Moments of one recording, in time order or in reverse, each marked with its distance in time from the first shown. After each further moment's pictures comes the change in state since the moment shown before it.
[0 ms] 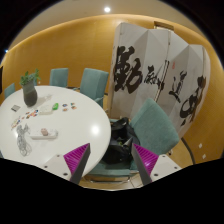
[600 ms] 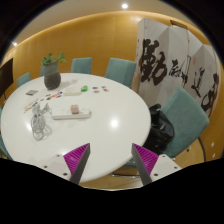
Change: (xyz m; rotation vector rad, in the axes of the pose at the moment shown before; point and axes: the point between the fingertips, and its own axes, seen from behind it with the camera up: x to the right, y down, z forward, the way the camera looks) arm -0.190 0.121 0.020 -0.039 -0.178 -0.053
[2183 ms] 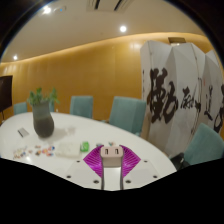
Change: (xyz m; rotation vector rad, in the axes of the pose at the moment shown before) arm -0.064 -0.288 0.217 0.426 -0.026 0.054
